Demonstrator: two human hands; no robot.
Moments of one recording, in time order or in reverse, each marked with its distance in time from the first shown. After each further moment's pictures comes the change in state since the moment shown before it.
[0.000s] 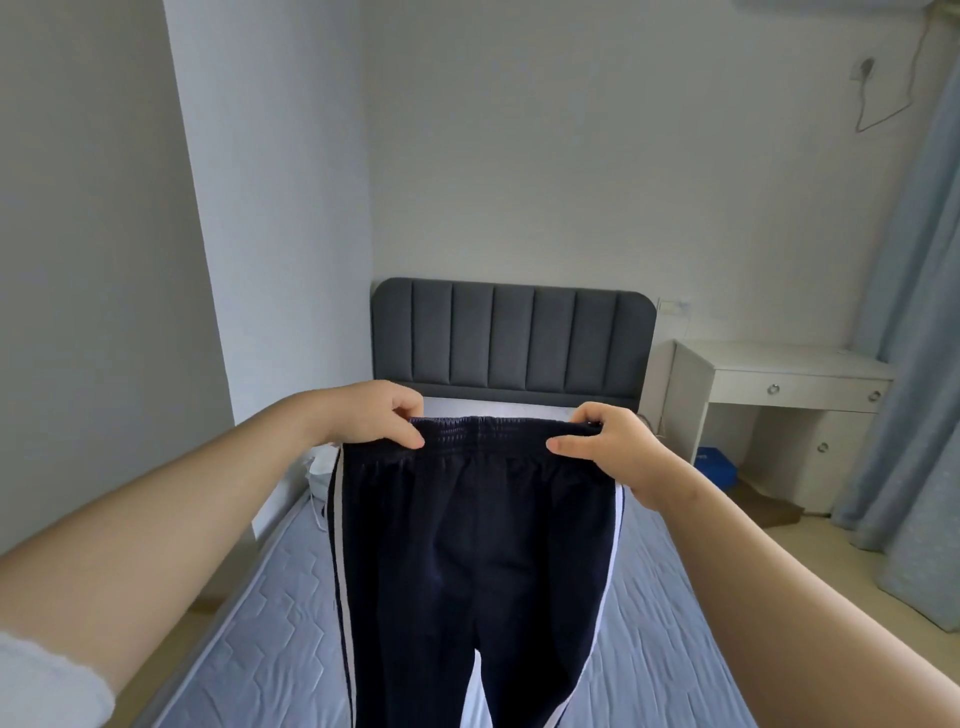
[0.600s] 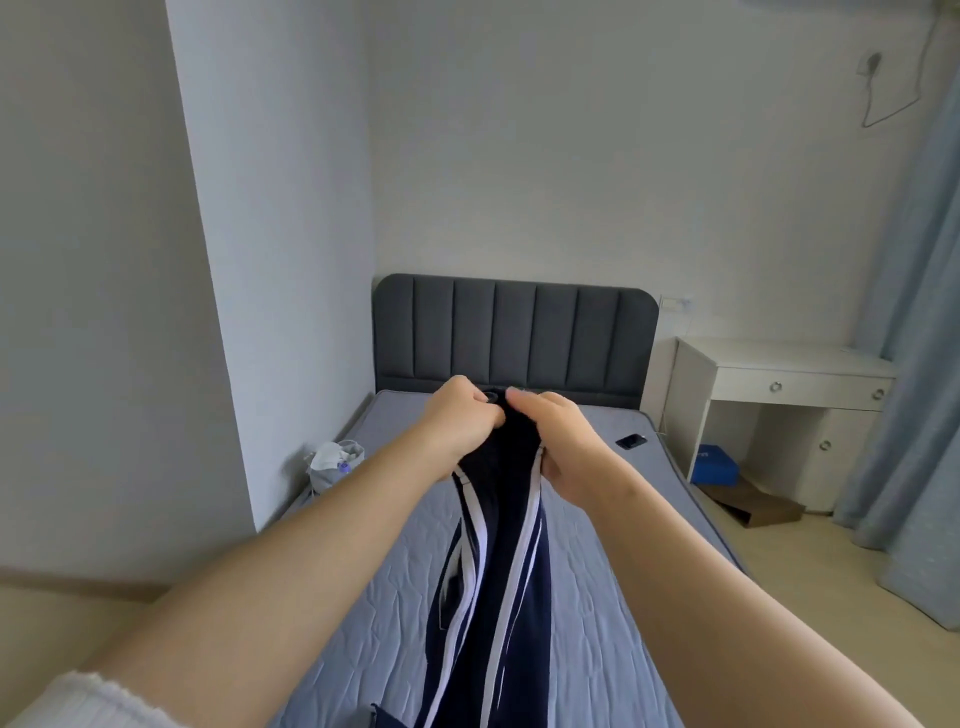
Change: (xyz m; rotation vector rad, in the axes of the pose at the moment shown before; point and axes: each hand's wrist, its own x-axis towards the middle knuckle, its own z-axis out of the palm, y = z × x) left_hand 0.017 0.067 0.069 -0.473 0.390 -0.072; right_hand -0.005 -0.034 0.054 0.572 -0.047 0.151
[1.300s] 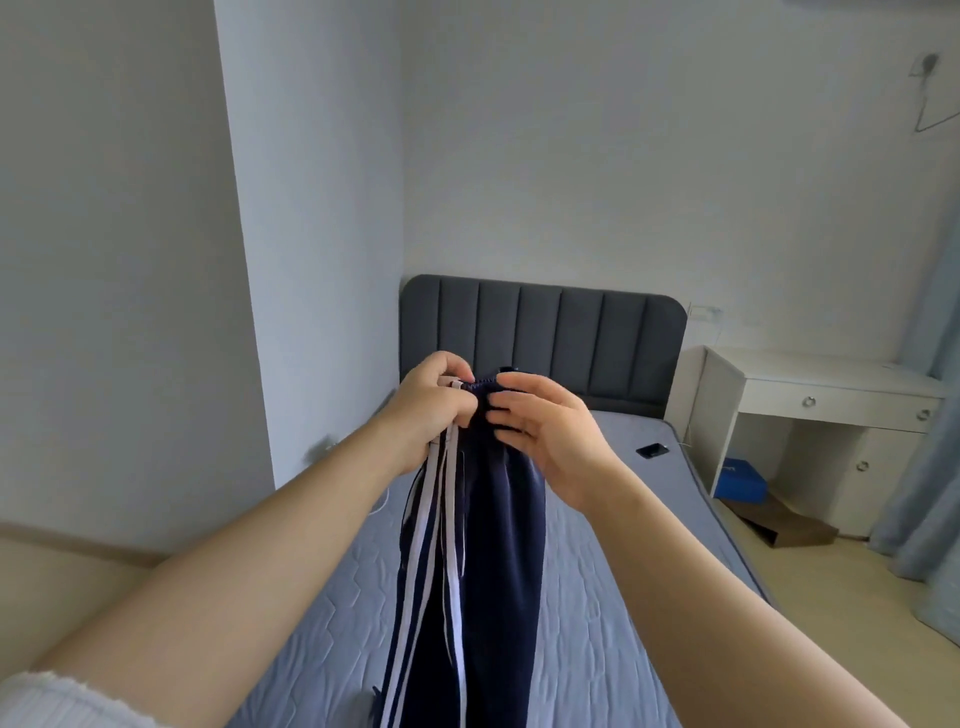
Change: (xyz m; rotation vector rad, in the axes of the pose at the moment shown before) left_hand -0.021 -0.002 -0.015 -0.309 0.078 0.054; right_hand -0.025 -0.006 -0.011 0.088 -0.171 -0.174
